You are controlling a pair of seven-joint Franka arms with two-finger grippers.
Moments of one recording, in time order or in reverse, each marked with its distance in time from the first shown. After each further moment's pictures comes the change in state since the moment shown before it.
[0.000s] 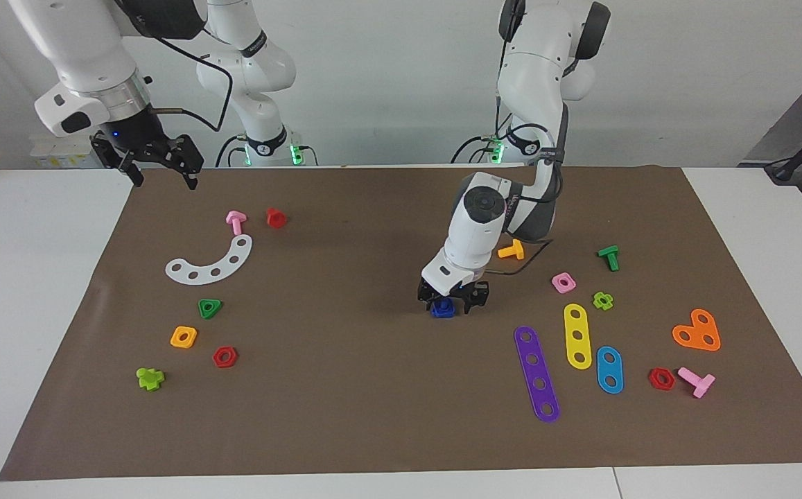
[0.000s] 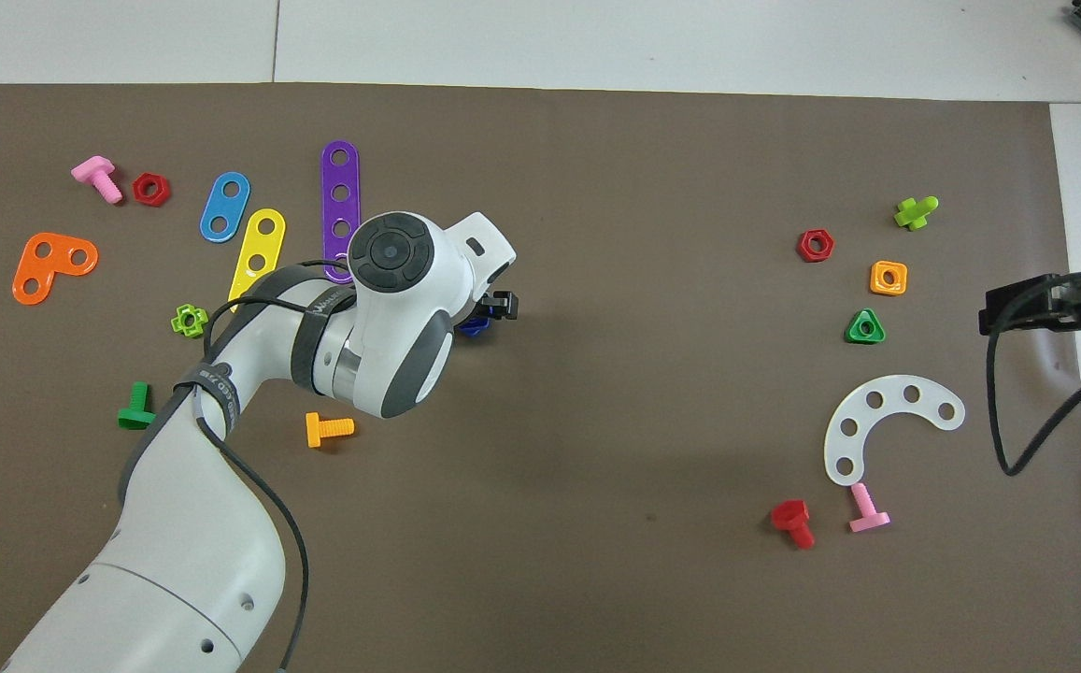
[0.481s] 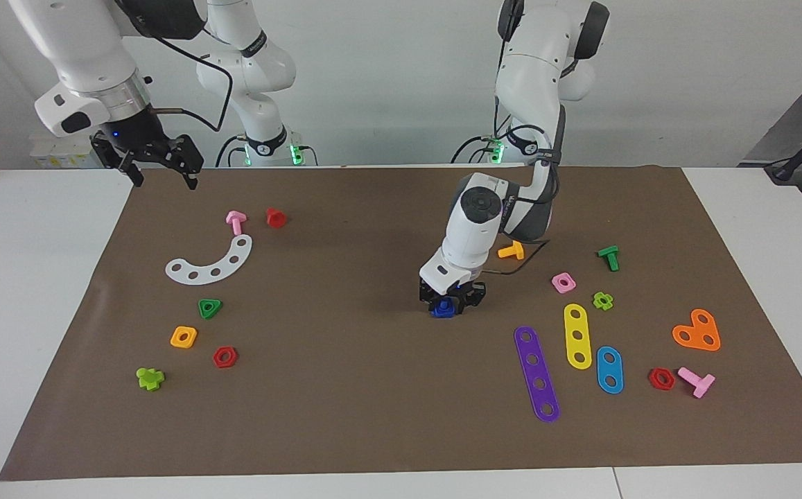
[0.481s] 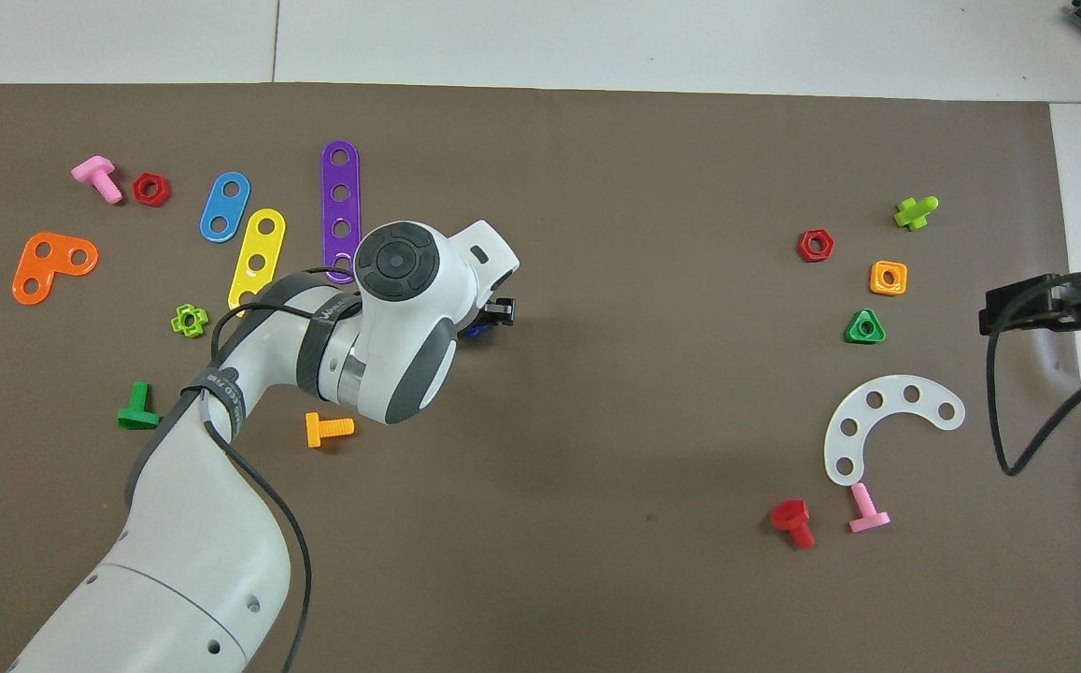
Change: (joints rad) left arm -0.005 -0.002 0.004 -0.008 0.000 0.007 0.000; right arm 0.000 0.000 0.000 0.000 0.000 0.000 0.000
